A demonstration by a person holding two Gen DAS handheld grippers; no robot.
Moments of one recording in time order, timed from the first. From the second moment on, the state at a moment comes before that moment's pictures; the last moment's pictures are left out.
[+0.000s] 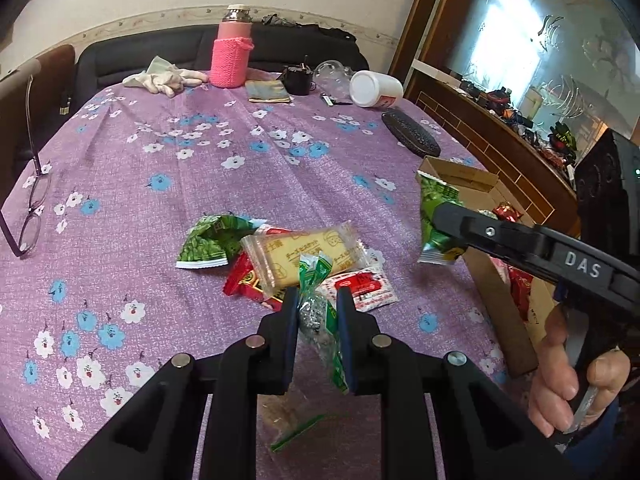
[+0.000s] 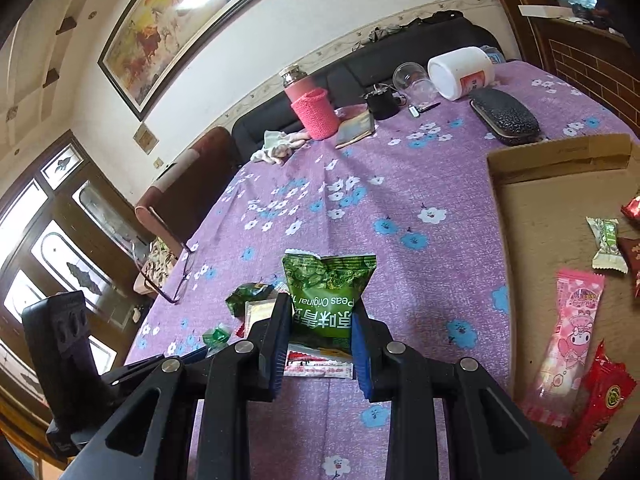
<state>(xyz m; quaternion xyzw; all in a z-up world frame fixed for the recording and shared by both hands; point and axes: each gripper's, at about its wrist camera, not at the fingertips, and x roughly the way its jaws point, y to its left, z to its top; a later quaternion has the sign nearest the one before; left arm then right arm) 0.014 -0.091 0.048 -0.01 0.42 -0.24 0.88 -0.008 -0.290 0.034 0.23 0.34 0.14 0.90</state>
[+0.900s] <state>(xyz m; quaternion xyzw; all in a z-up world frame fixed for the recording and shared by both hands) -0.062 -0.231 0.073 0.04 0.40 -0.35 0.84 -0.152 -0.423 0.052 0.29 0.21 -0.03 0.93</state>
